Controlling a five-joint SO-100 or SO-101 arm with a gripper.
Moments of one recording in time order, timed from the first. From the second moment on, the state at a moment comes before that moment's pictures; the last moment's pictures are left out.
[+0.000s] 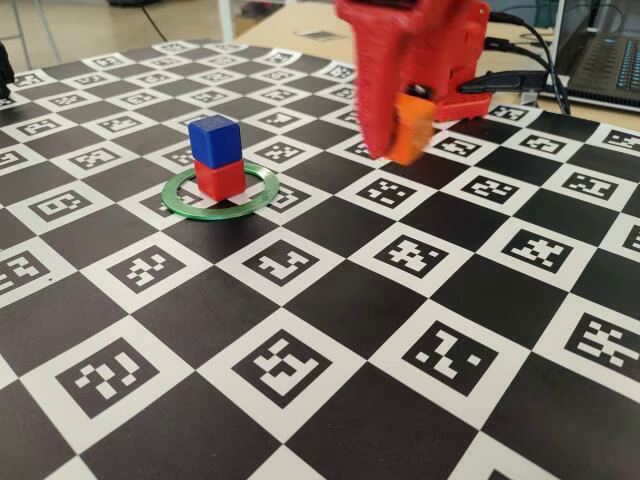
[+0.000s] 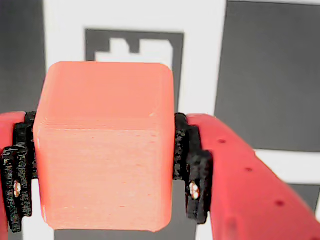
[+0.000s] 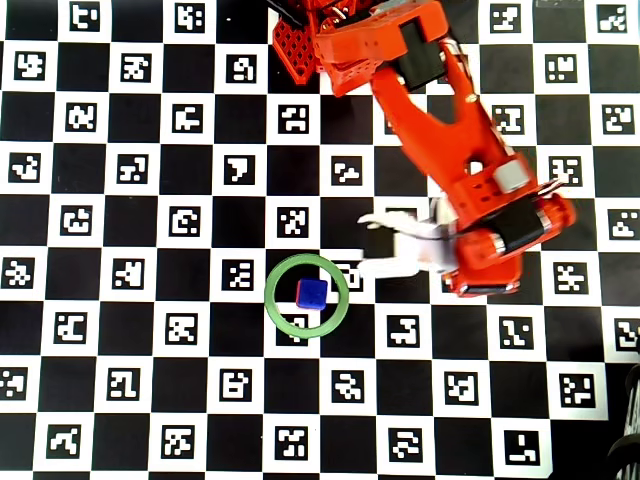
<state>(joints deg) -19.2 61.8 51.4 99.8 14.7</state>
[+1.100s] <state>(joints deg) 7.6 75.1 57.0 99.8 -6.5</state>
